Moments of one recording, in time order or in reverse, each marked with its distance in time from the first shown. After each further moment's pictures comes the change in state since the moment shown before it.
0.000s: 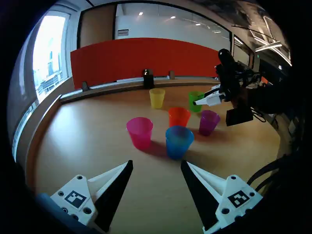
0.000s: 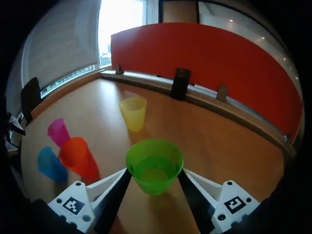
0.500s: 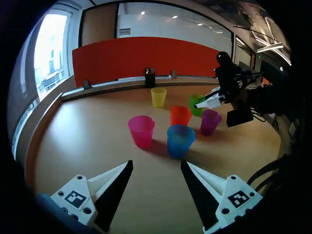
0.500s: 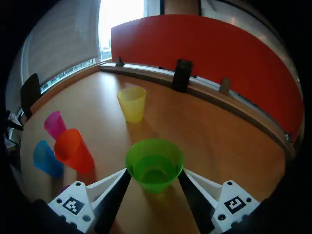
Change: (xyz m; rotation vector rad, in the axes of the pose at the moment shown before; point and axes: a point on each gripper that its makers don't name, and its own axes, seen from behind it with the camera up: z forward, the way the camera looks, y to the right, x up) left arm -0.003 -0.002 0.001 0.008 -0.005 -0.013; right arm -0.016 0.002 0.008 0.010 -0.055 -0.007
